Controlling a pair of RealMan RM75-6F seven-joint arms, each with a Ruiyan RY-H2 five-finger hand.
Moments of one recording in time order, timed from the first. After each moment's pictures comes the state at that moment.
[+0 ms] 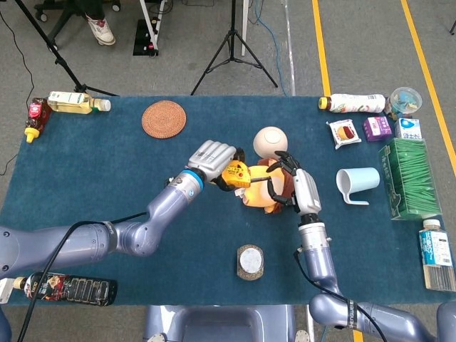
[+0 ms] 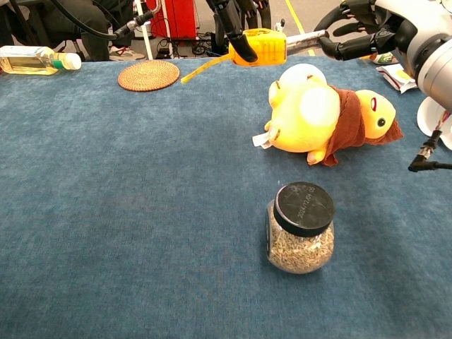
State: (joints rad) left arm -1.51 -1.33 -0.17 -1.57 0.25 0.70 0.42; right arm 0.58 -1.66 0.43 -1.66 -1.03 1.25 0.03
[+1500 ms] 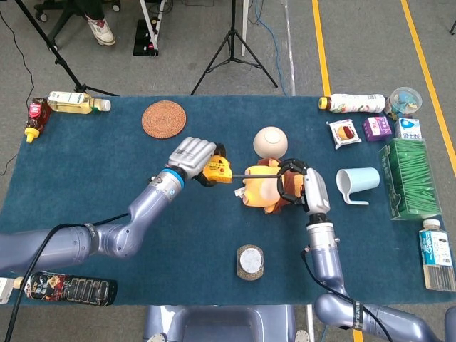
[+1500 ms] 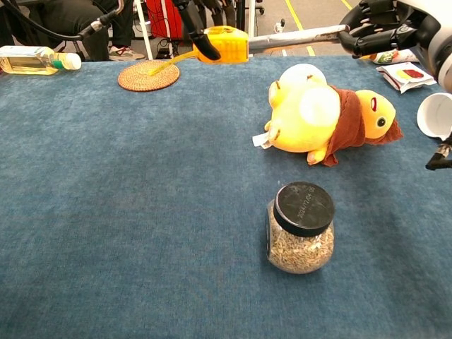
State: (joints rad) left arm -1.42 -1.27 -0.13 -1.62 0.34 0.76 0.40; right arm 0.55 -1.63 0.43 -1.66 -1.03 1.26 0.06
